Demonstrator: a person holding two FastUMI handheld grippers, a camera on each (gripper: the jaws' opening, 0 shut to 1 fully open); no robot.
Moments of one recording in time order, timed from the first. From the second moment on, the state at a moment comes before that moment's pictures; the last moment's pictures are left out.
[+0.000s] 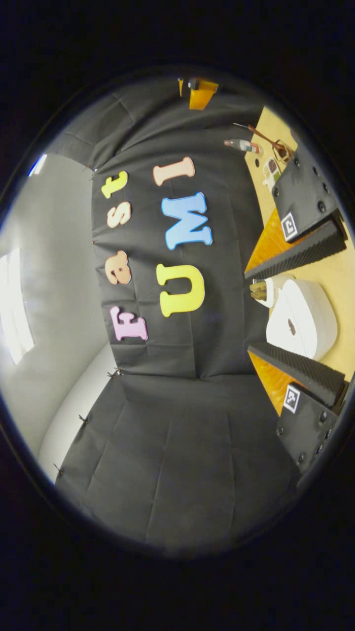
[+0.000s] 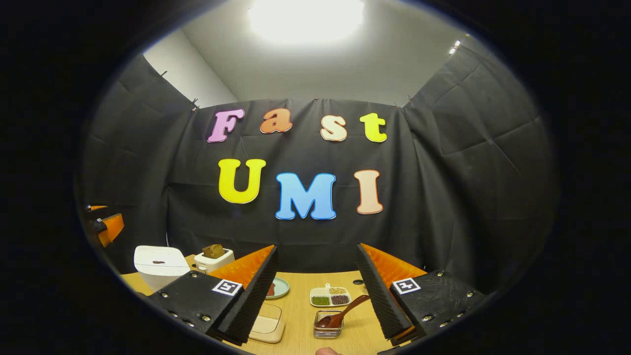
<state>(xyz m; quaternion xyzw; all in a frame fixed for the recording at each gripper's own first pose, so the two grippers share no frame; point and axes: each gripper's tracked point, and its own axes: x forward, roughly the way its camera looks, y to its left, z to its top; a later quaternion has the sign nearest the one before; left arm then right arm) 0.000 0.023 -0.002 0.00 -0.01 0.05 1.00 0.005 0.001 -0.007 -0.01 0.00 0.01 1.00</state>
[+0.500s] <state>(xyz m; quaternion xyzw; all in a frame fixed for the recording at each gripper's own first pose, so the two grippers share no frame) 0.008 0.032 0.001 0.00 -0.01 0.04 1.00 0.008 0.005 -0.009 -0.01 0.01 0.01 1.00</state>
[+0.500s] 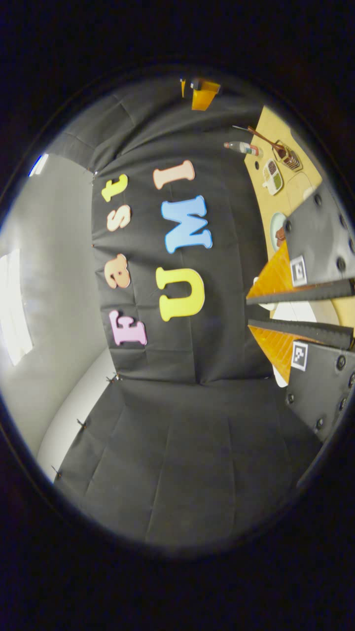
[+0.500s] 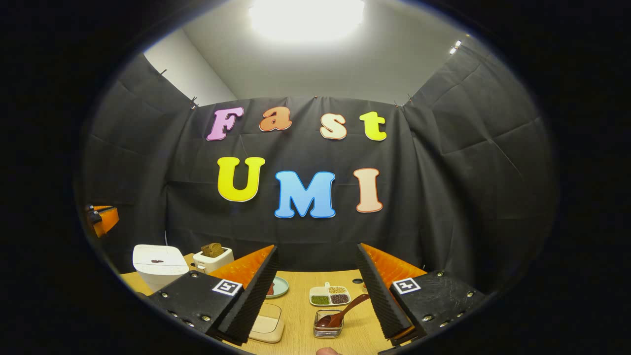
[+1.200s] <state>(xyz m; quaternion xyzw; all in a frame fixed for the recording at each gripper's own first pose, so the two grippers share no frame) 0.051 0.062 -0.034 -0.03 0.03 0.01 1.00 -0.006 0.016 -0.010 -0.04 0.01 -0.01 1.00</state>
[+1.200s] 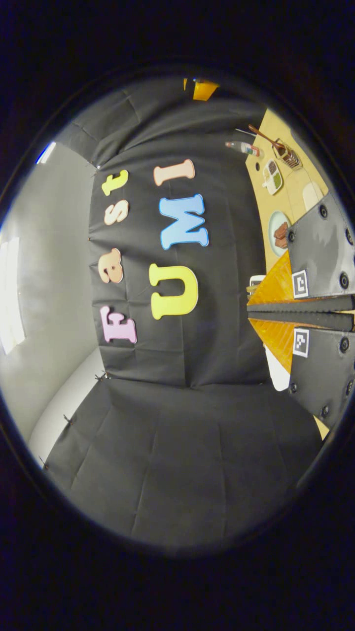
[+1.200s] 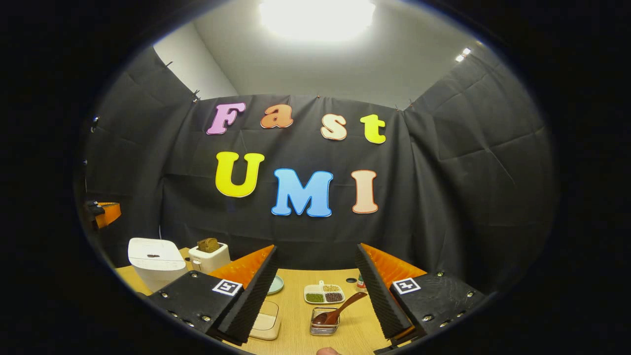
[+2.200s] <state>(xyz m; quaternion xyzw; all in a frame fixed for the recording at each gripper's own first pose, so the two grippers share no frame) 0.165 0.088 -0.188 -0.09 0.18 -0.05 0.98 -0.042 0.016 -0.032 -0.05 0.04 -0.11 0.99</state>
